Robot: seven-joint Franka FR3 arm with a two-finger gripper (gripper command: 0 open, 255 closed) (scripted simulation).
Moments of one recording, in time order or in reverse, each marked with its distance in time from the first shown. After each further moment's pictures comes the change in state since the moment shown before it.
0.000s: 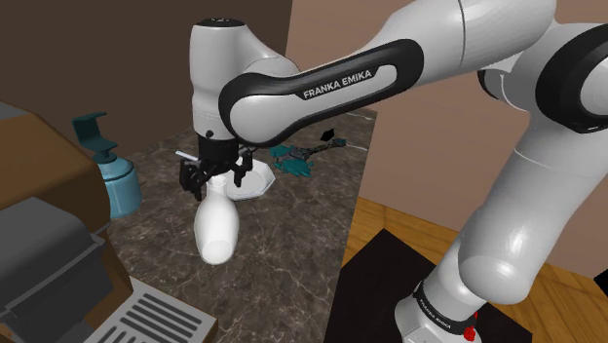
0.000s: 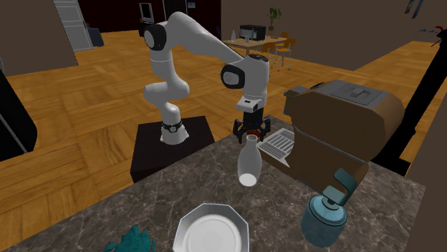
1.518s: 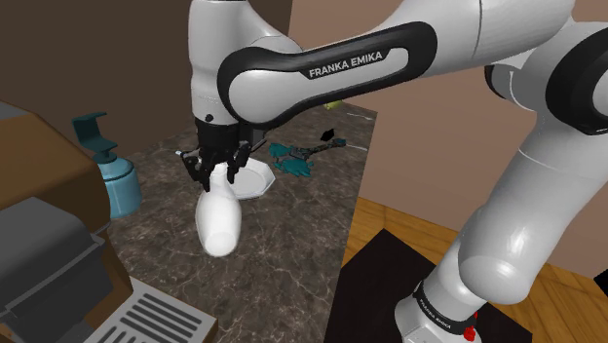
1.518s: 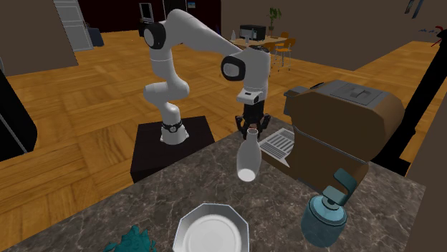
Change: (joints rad) arm -0.002 -0.029 0.003 0.044 0.022 -0.068 -0.016
